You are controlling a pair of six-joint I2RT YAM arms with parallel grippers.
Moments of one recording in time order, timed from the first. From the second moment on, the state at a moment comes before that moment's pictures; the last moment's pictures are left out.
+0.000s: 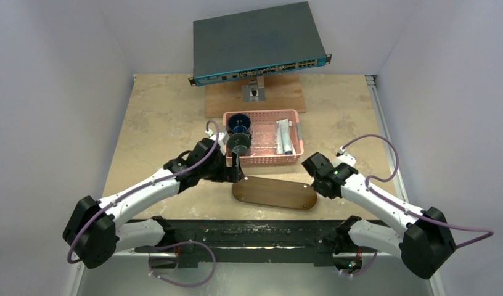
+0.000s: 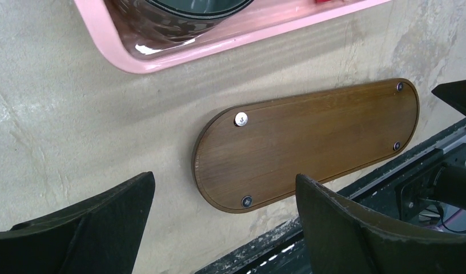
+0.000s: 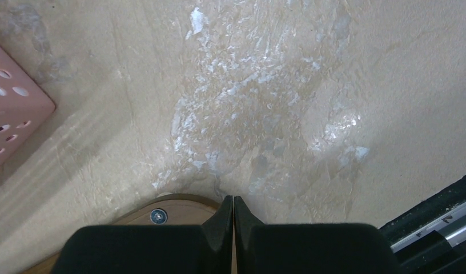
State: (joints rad) left arm -0.69 1.15 0.69 -0.35 0.05 -0.62; right arm 0.62 1.07 0.63 -0.86 0.53 1.24
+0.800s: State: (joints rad) left arm -0.69 1.33 0.75 -0.25 0.04 -0.62; right arm 0.63 1.17 0.63 -0.91 0.46 1.14
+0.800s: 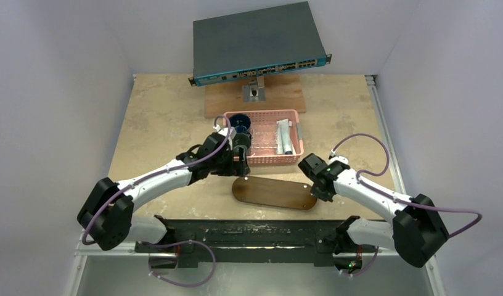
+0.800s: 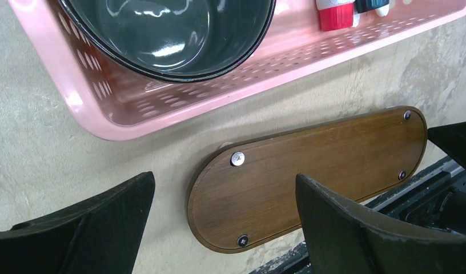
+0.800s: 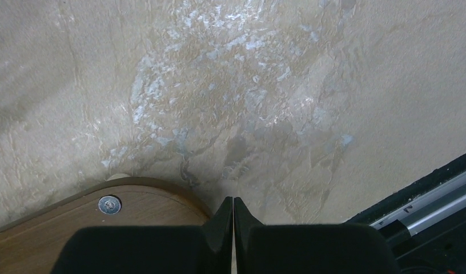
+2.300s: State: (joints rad) left arm -0.69 1.23 0.60 -0.34 0.02 -0.63; right arm 0.67 1.28 0.69 -0.68 0.30 1.01
